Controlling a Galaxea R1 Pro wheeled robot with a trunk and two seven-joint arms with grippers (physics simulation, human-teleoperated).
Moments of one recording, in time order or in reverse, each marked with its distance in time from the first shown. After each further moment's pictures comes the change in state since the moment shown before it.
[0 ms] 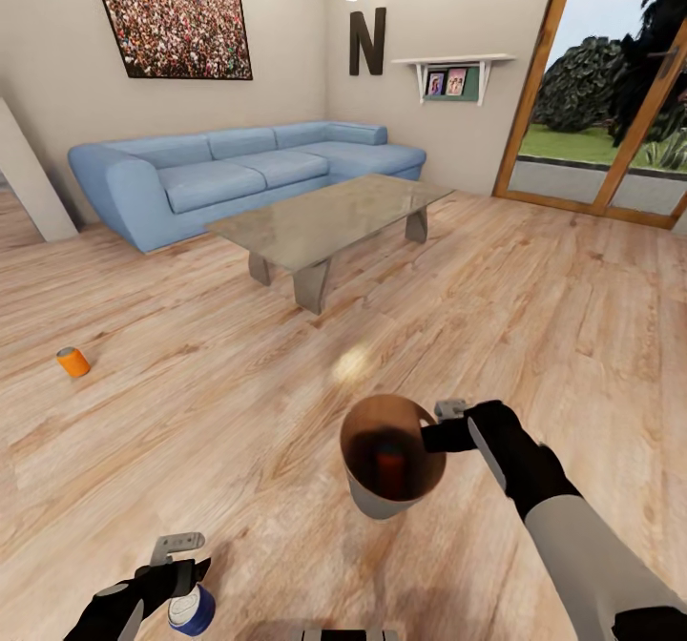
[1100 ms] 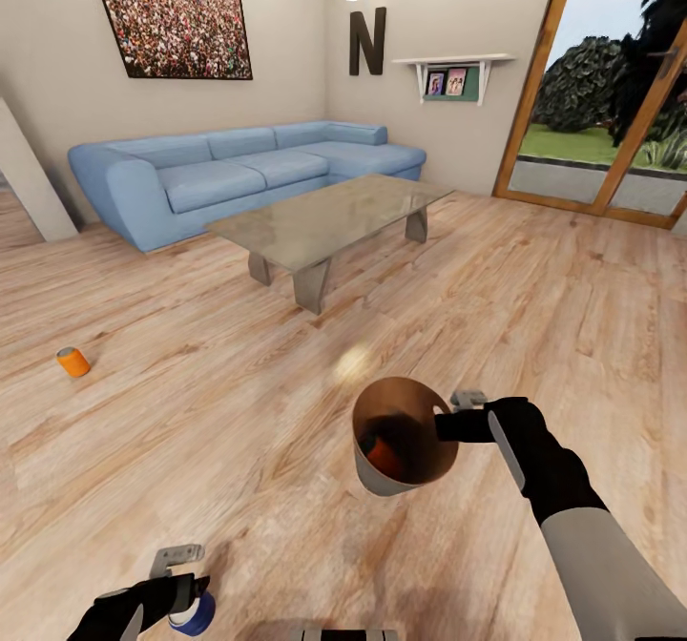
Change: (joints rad) left arm 0.000 0.000 -0.002 0.023 0.003 0.090 0.000; right arm 0.047 -0.015 -0.117 -0.153 -0.001 0.039 0.008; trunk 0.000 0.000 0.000
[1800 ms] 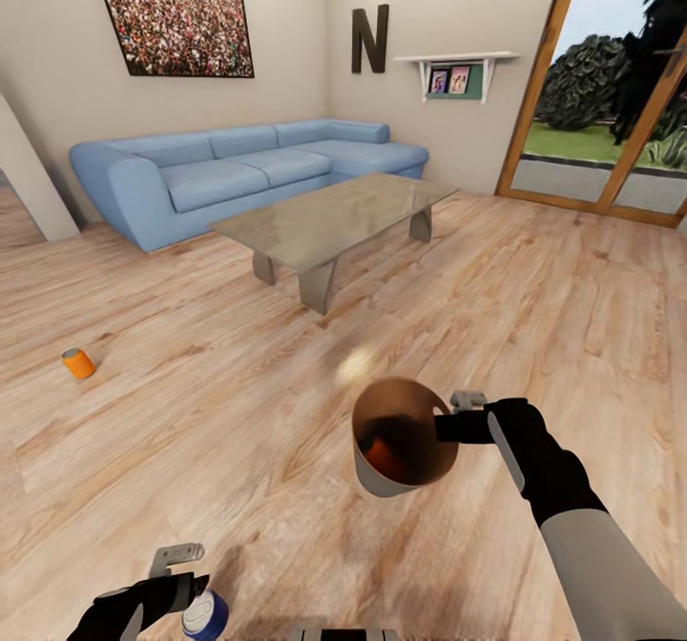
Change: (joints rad) left arm 0.000 0.000 0.000 -0.003 0.003 -0.003 0.004; right arm 0.005 0.002 -0.002 -0.001 0.002 0.000 0.000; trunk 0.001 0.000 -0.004
